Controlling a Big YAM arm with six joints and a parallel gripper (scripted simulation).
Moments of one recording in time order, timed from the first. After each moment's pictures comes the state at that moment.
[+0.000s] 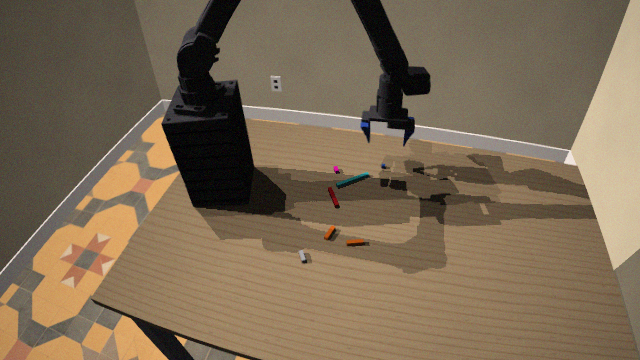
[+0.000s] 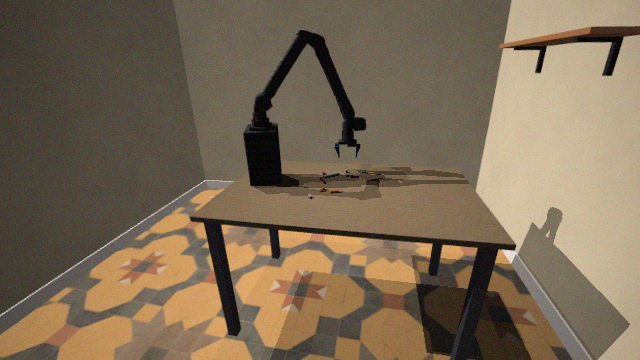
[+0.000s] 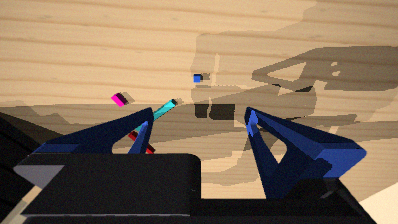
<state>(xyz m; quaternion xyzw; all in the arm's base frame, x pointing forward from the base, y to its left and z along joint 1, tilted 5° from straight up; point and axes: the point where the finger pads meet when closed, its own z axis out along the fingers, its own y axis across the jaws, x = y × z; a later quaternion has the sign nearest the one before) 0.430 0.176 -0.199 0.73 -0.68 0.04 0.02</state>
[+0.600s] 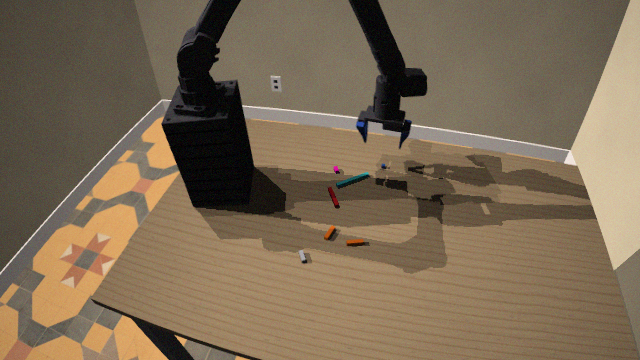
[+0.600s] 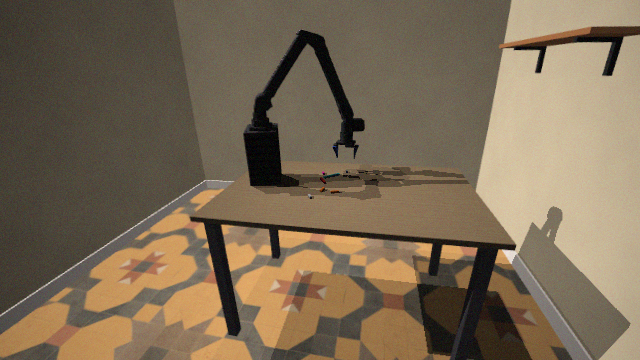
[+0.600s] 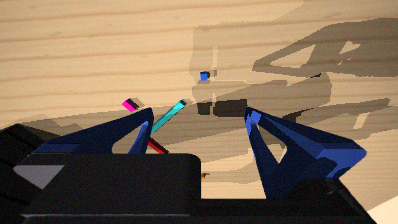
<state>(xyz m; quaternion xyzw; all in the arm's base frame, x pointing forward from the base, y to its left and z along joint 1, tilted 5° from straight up) 0.420 0.172 -0.202 0.69 -0.72 0.04 0.02</state>
